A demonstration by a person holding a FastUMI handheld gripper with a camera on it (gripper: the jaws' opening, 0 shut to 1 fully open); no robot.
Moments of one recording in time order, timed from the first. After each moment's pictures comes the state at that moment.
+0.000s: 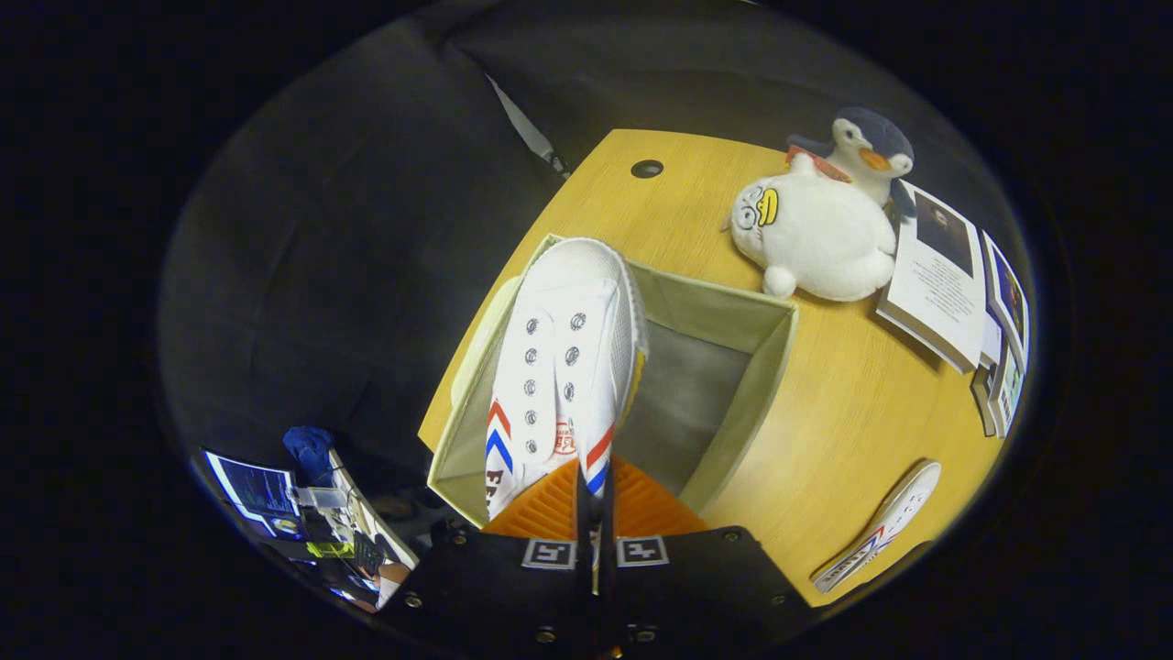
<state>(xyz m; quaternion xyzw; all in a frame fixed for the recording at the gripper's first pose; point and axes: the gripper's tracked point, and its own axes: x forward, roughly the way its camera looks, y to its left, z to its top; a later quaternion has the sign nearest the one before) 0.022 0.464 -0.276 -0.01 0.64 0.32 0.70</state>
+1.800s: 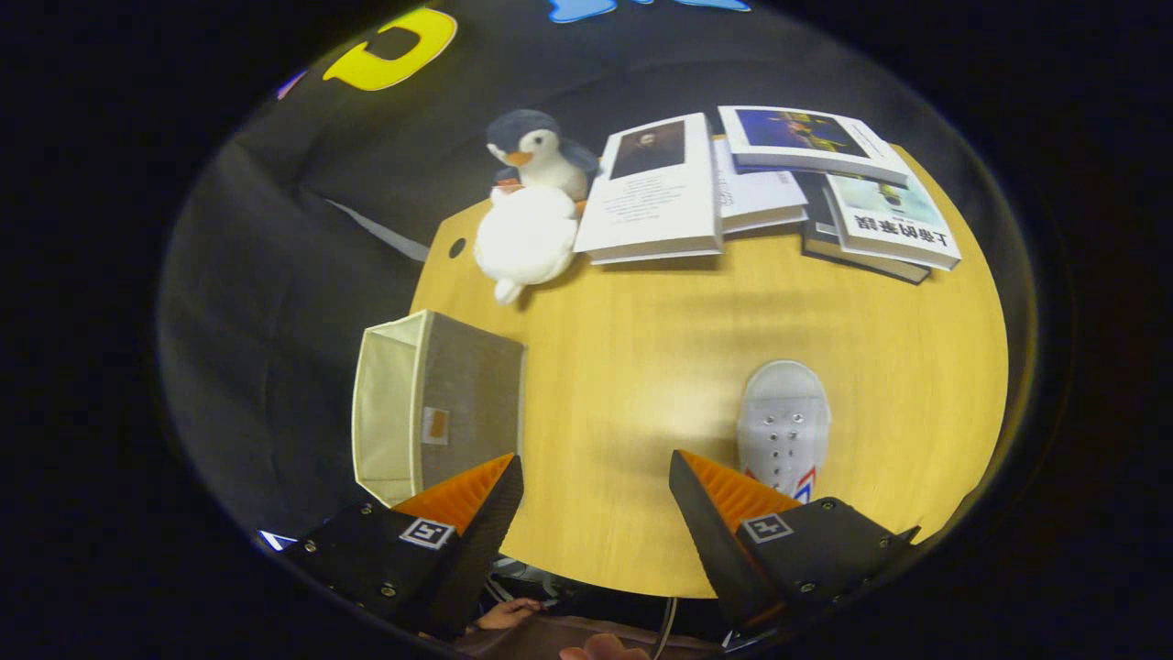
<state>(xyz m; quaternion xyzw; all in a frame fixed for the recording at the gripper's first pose) 0.042 0.165 -0.299 0.15 0.62 0.15 0.76</state>
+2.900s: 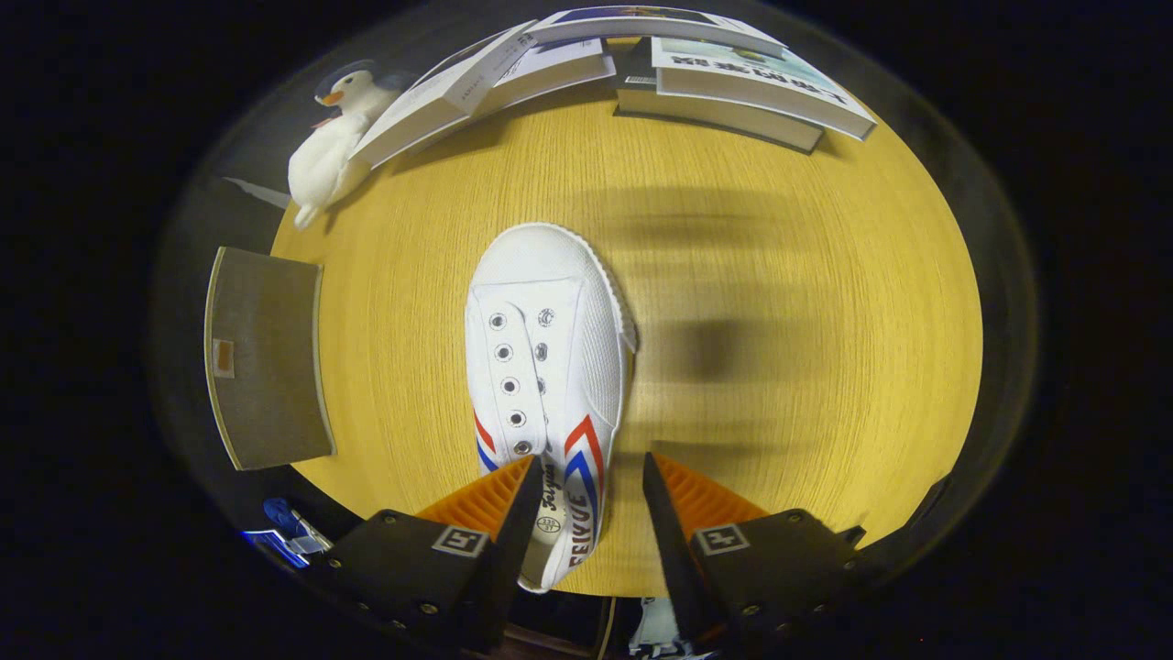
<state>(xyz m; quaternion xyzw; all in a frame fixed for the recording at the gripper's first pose) -0.017 0.038 -0.428 0.07 0.72 0.06 0.69</state>
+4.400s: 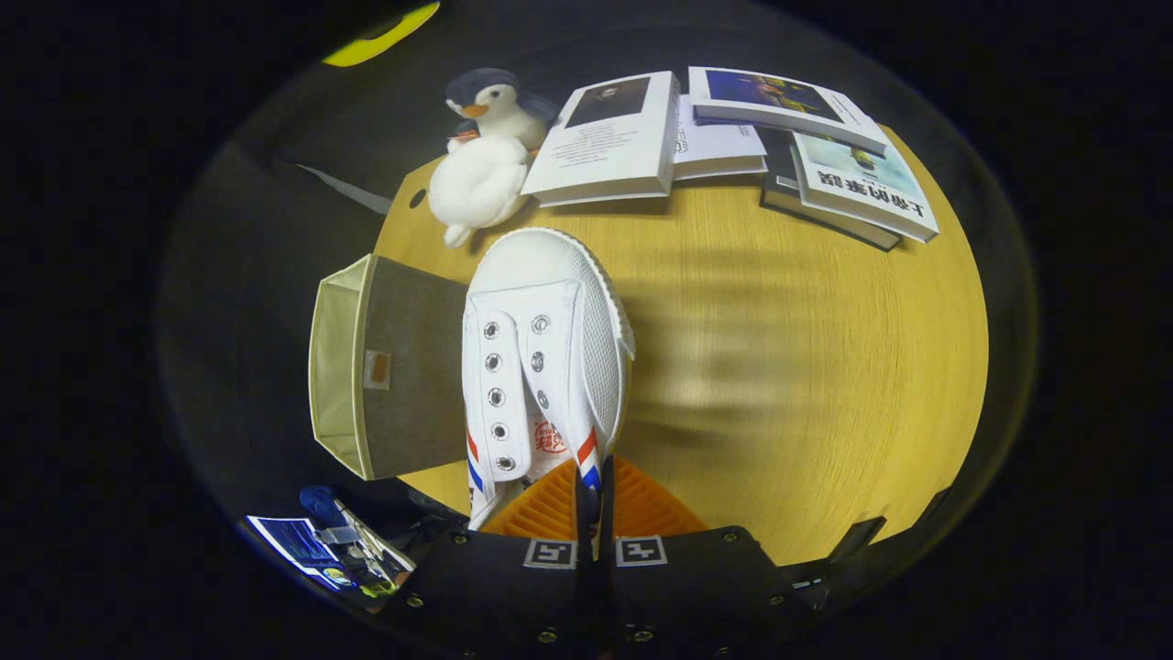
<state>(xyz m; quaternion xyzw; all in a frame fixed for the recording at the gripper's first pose) 0.019 0.152 -0.298 0.10 0.68 0.16 0.71</state>
